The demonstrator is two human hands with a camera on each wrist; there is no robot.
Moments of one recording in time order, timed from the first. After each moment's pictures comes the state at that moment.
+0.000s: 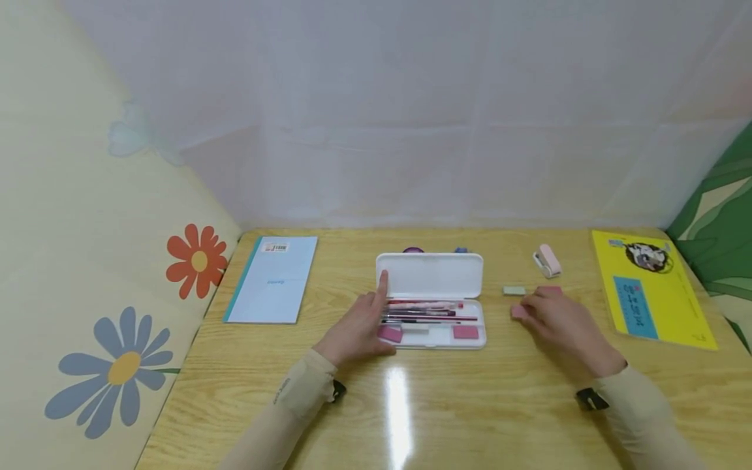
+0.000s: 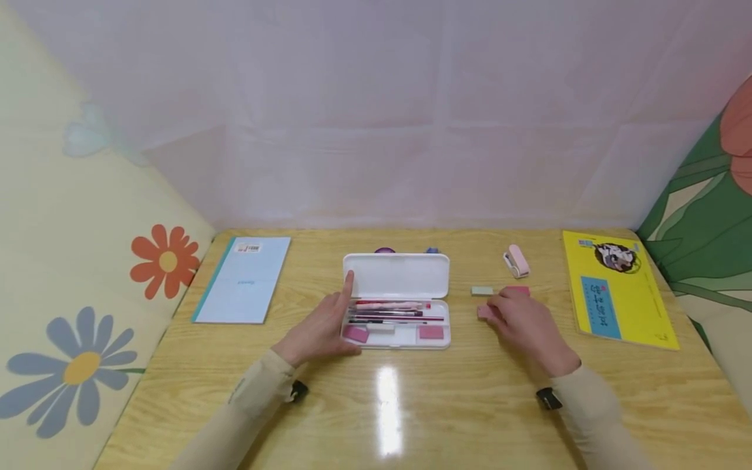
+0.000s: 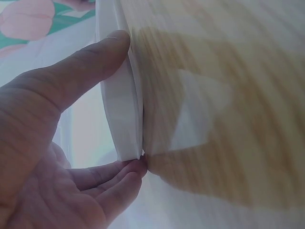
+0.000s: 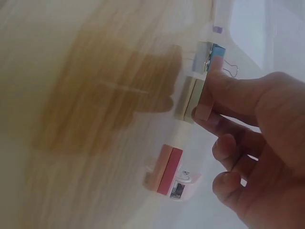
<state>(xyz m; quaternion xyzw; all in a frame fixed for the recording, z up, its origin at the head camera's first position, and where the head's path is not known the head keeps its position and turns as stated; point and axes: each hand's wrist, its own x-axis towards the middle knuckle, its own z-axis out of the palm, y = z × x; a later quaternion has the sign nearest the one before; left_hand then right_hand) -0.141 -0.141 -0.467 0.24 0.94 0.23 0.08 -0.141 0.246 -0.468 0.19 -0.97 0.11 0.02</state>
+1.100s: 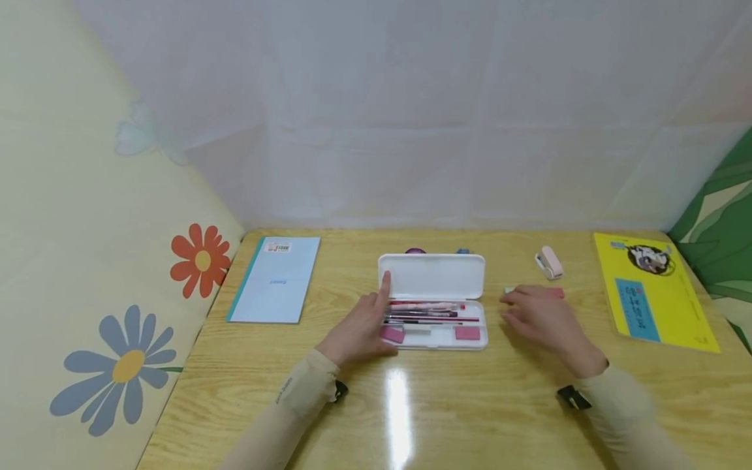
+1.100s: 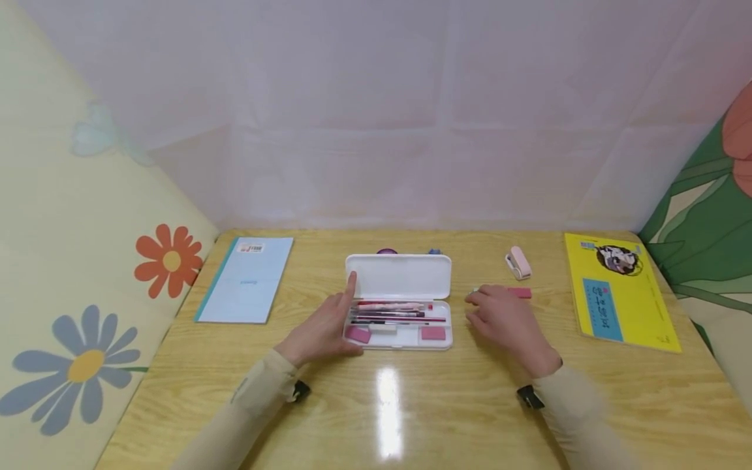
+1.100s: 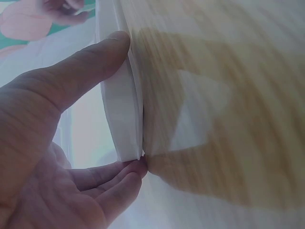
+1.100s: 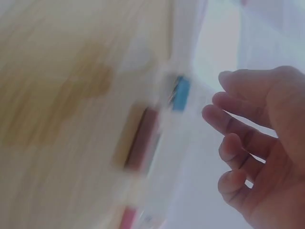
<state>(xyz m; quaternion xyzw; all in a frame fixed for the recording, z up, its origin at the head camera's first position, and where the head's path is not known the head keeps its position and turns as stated) -0.141 -0.141 -0.468 0.24 0.94 0.23 0.08 -0.138 0.215 -0.451 0.25 -0.96 0.13 0.07</state>
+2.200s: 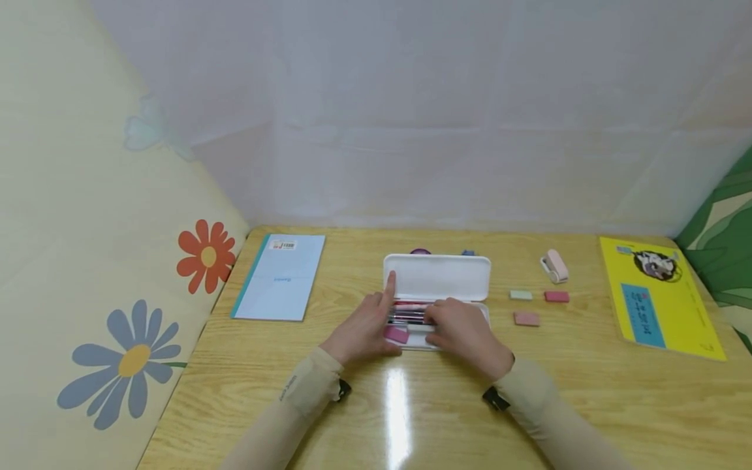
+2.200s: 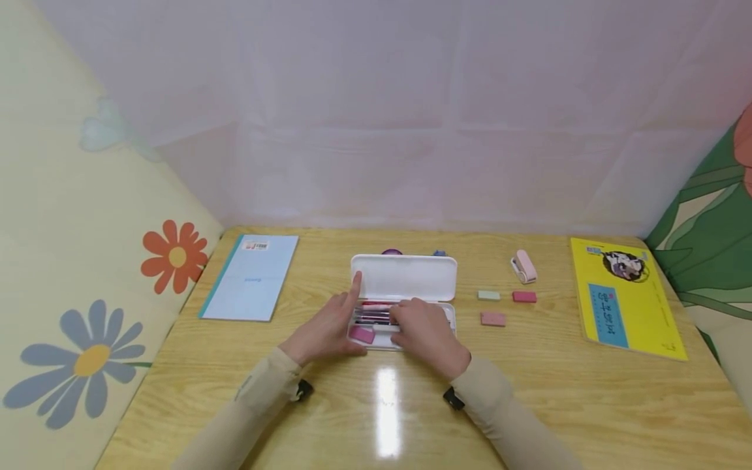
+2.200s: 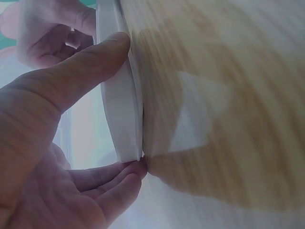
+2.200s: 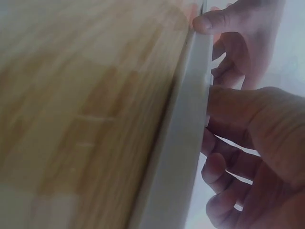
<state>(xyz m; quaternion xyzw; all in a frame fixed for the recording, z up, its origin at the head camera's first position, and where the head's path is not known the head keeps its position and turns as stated) -0.141 -0.142 -0.466 0.24 0.94 0.23 0.09 -0.141 0.082 -0.465 0.28 -0.95 0.13 0.00</state>
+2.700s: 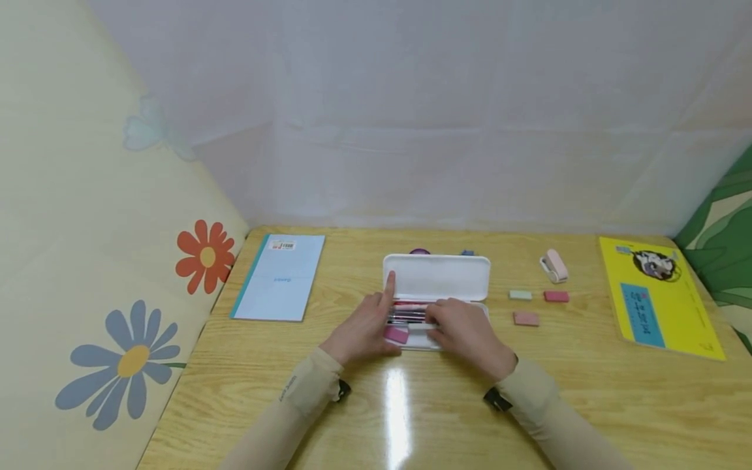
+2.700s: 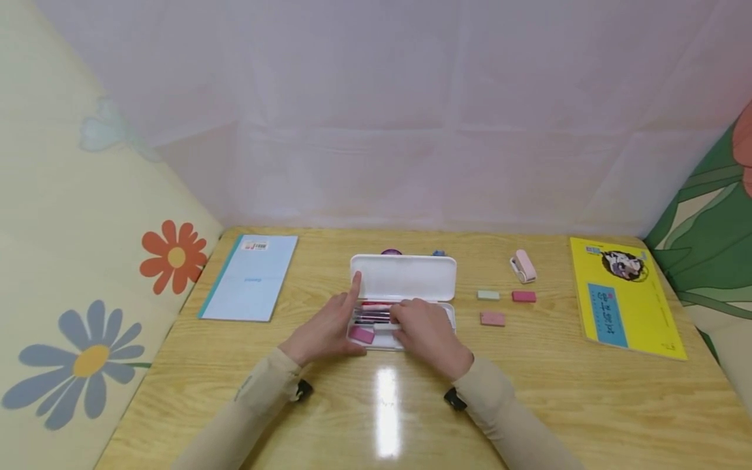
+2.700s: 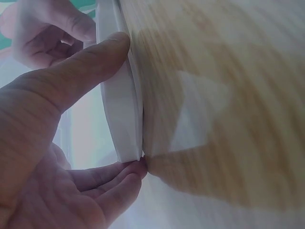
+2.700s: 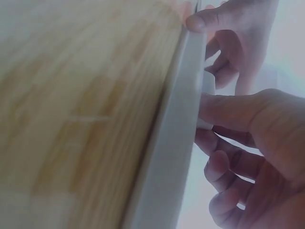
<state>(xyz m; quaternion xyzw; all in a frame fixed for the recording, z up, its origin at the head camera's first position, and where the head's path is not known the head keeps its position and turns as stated) -0.141 -0.141 -0.466 0.24 0.94 0.23 0.08 -0.140 0.085 -0.462 0.28 -0.95 0.14 0.02</state>
